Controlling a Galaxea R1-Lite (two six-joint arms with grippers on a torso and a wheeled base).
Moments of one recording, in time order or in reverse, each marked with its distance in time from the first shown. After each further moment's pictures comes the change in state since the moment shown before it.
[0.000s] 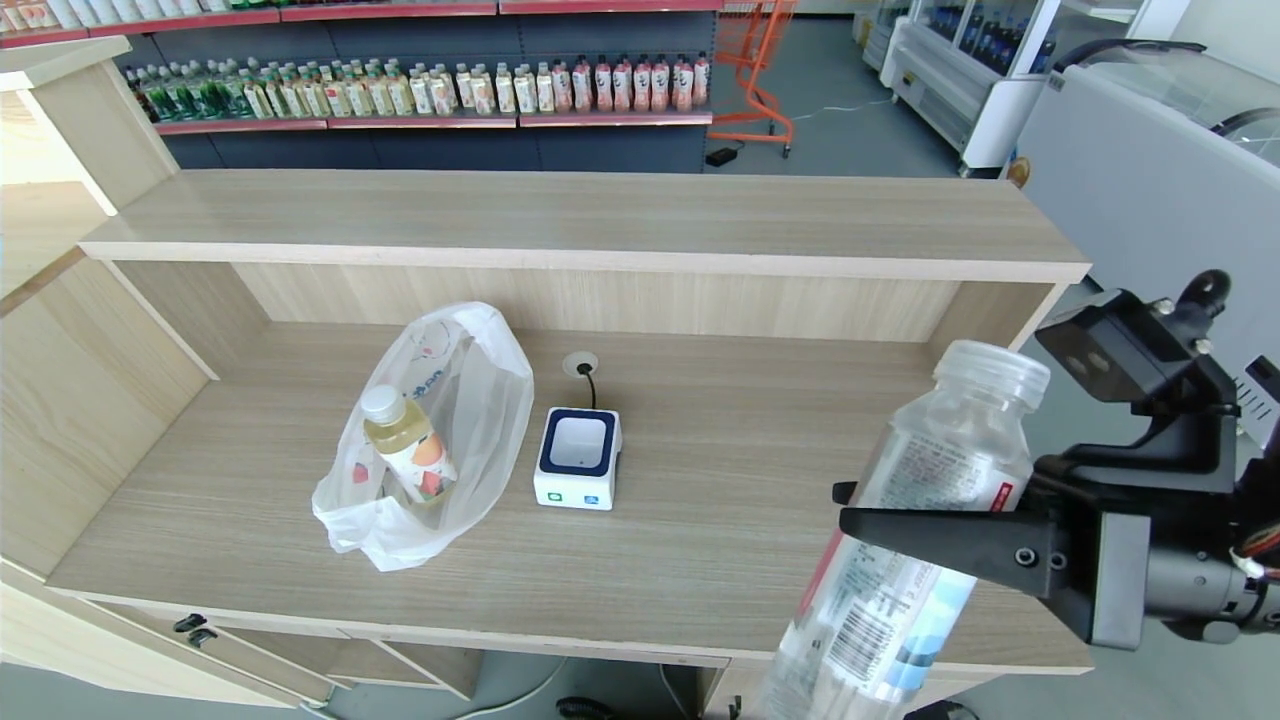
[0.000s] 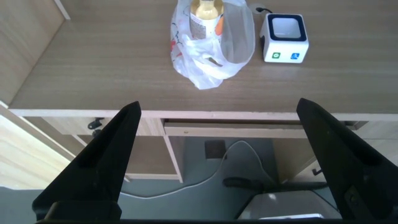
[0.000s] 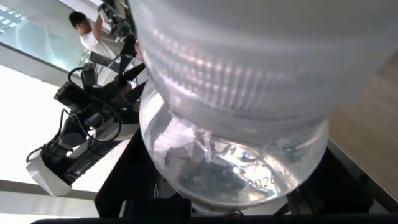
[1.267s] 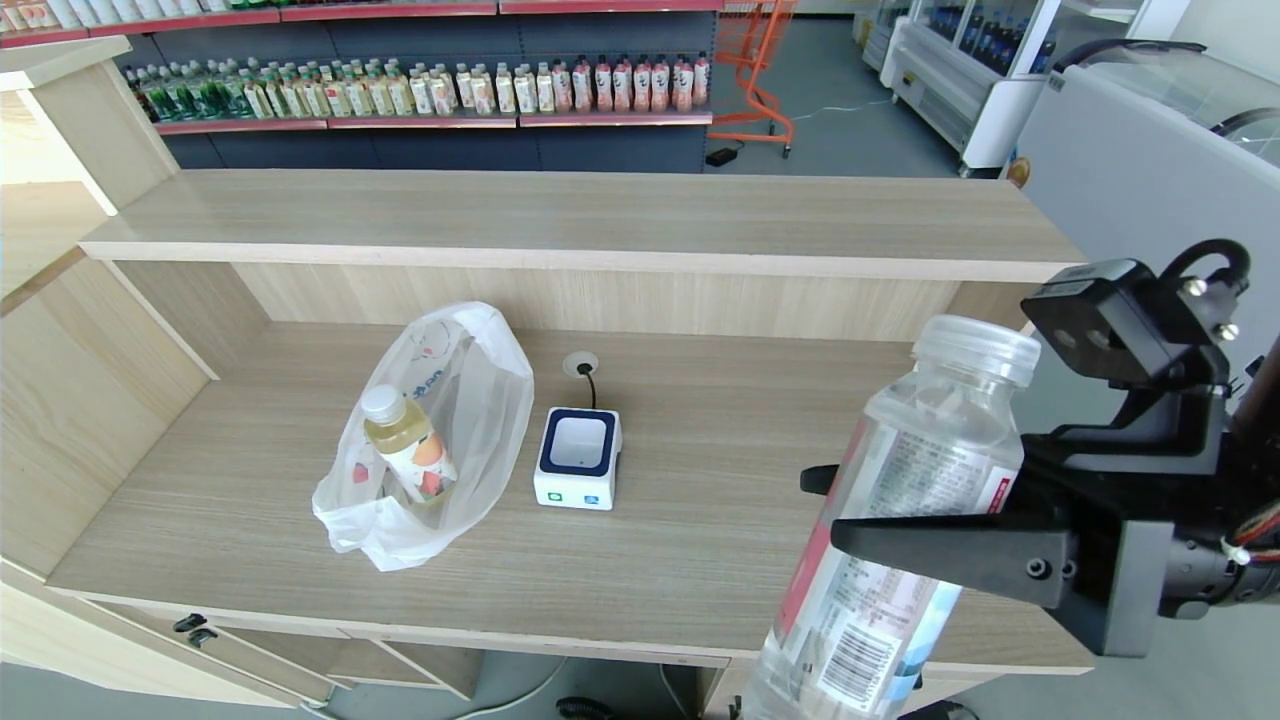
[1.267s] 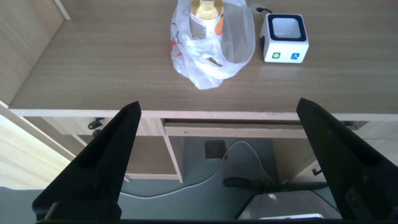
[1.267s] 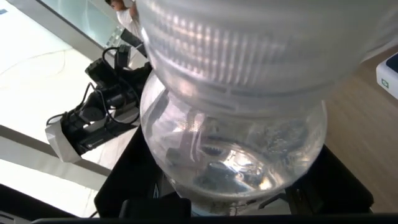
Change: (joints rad) left arm 0.000 0.000 0.000 0.000 0.000 0.000; right arm 0.013 0.067 -0.026 -0.142 0.179 -0.066
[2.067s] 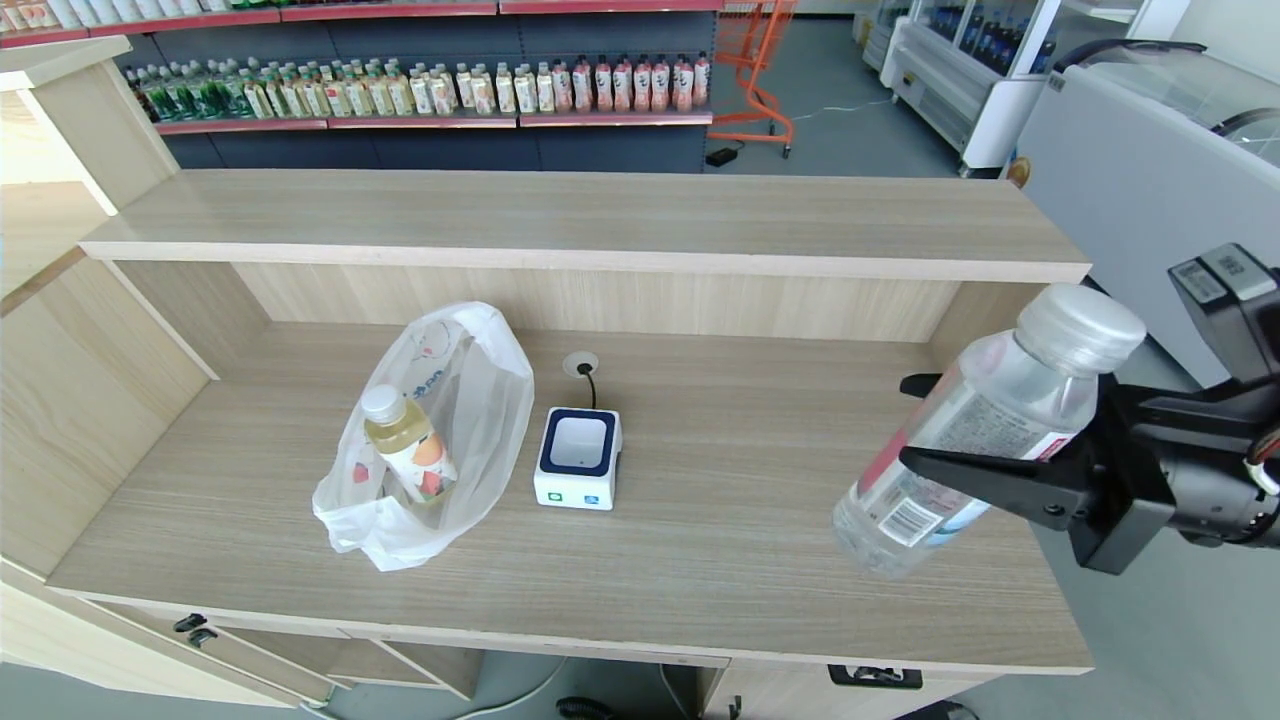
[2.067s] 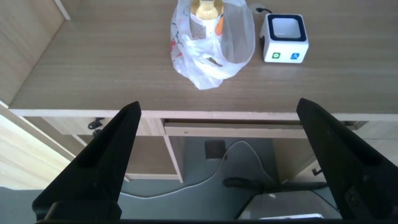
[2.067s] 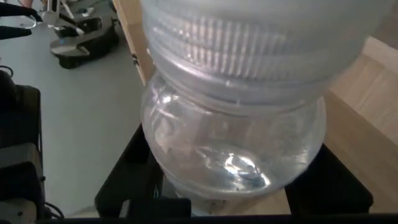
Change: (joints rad) left arm 0.000 0.000 0.000 0.000 0.000 0.000; right arm -0.295 -0.036 0.014 0.046 -0.010 -0.600
